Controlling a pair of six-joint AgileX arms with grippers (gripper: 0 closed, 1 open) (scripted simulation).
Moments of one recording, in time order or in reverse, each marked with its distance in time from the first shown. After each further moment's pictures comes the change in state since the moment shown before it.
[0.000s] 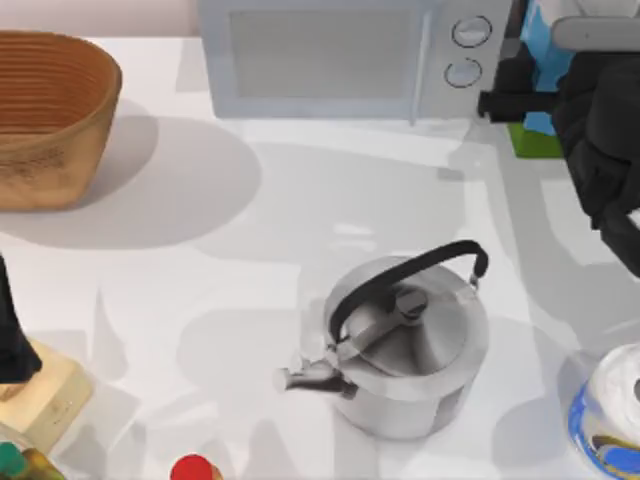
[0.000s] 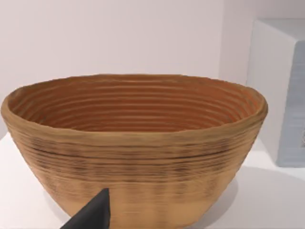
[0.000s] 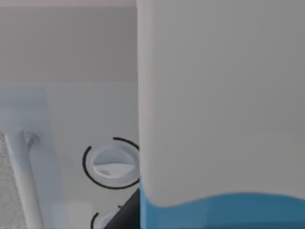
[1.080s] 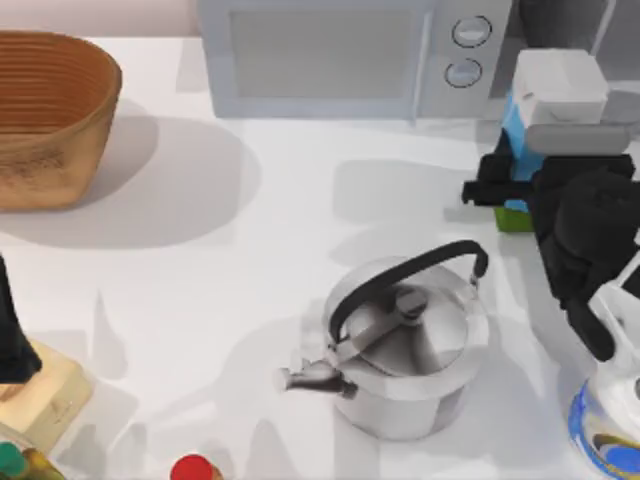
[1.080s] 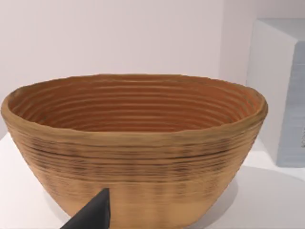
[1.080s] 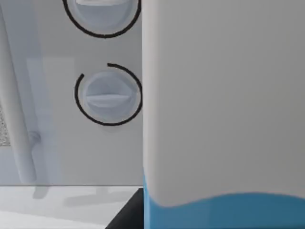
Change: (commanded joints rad) left arm 0.000 0.000 0.000 0.000 0.000 0.000; right arm 0.000 0.379 -0.086 0.461 0.004 -0.005
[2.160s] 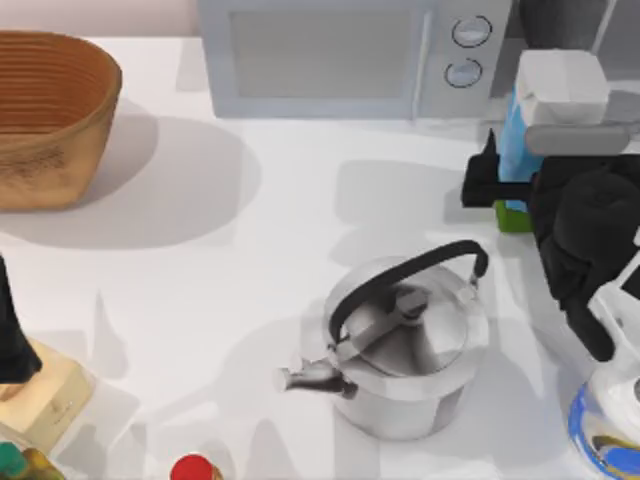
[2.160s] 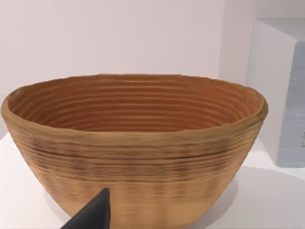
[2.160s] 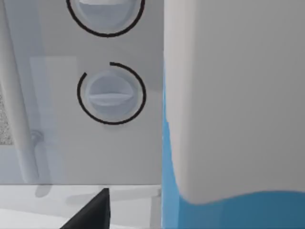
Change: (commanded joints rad) left arm 0.000 0.000 0.000 0.000 0.000 0.000; right arm 0.000 0.000 0.000 0.000 0.000 0.000
